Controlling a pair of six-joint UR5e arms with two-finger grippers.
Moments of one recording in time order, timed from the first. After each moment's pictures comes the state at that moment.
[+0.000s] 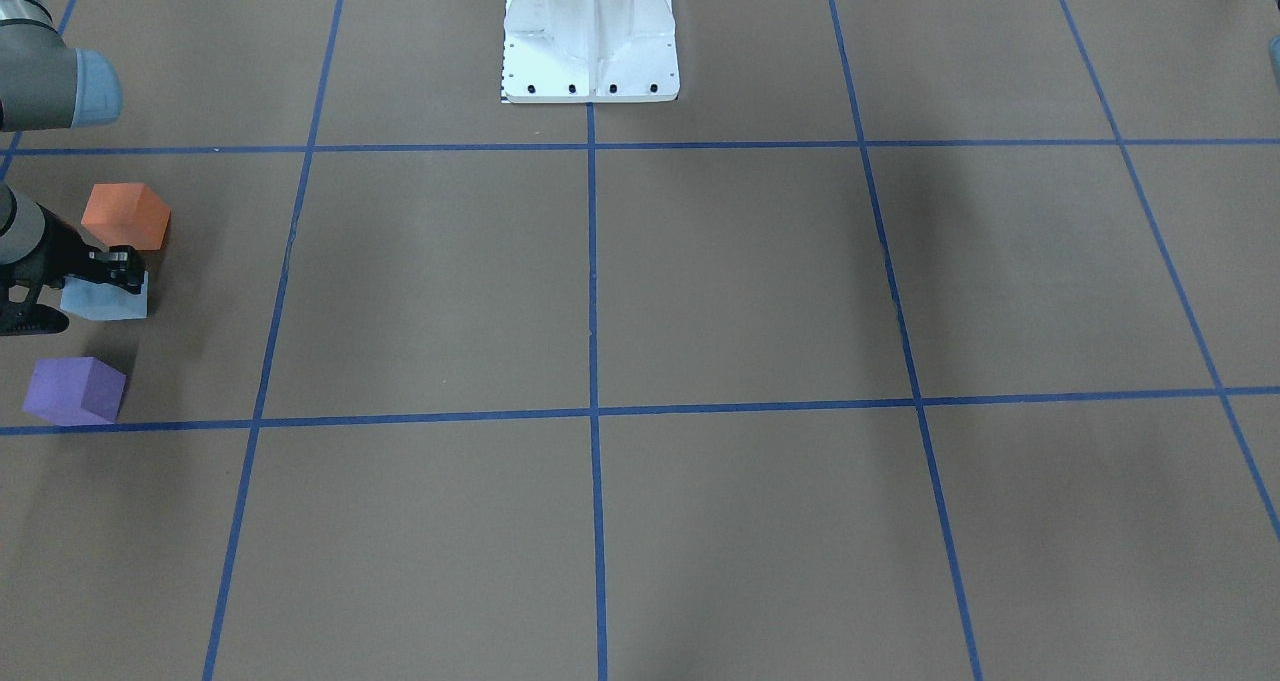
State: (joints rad) left arm -1.46 -1.61 -1.61 -1.66 -2.25 0.06; right arm 0.97 -1.54 1.70 -1.48 2.22 0.56
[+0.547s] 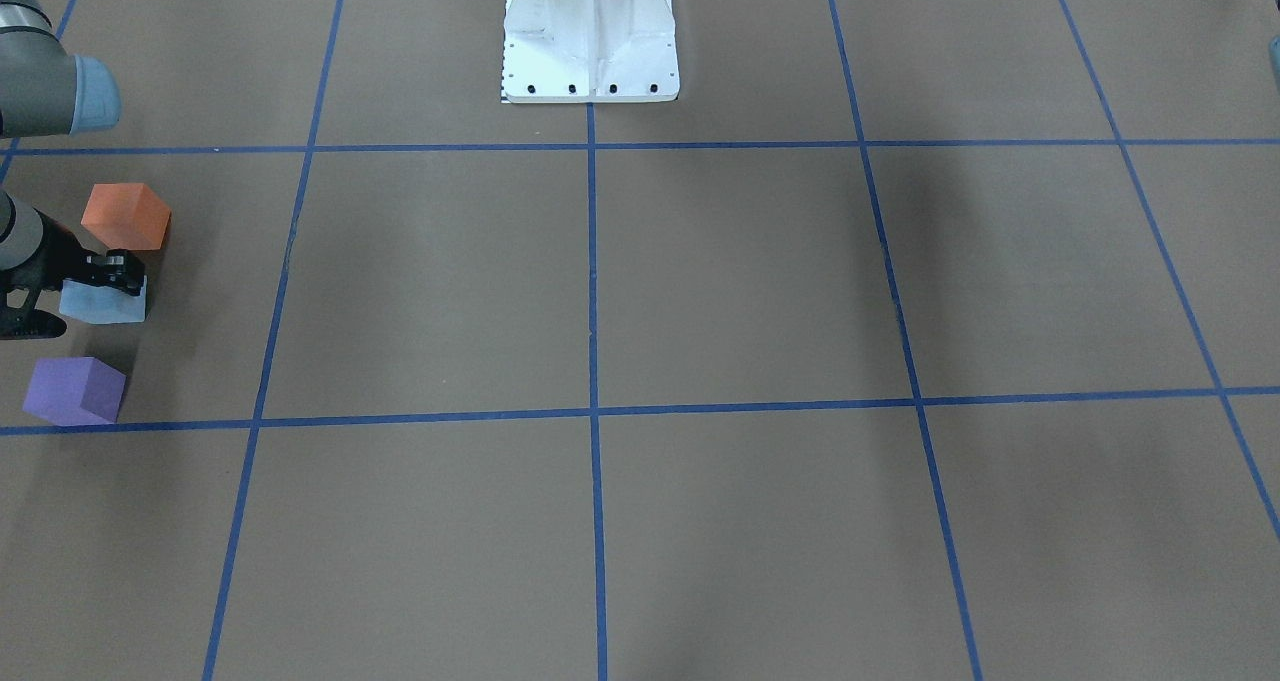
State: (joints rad) left arm -1.46 -1.61 -1.61 -1.66 -2.25 0.06; right arm 0.98 -1.54 1.68 -1.48 2.21 0.56
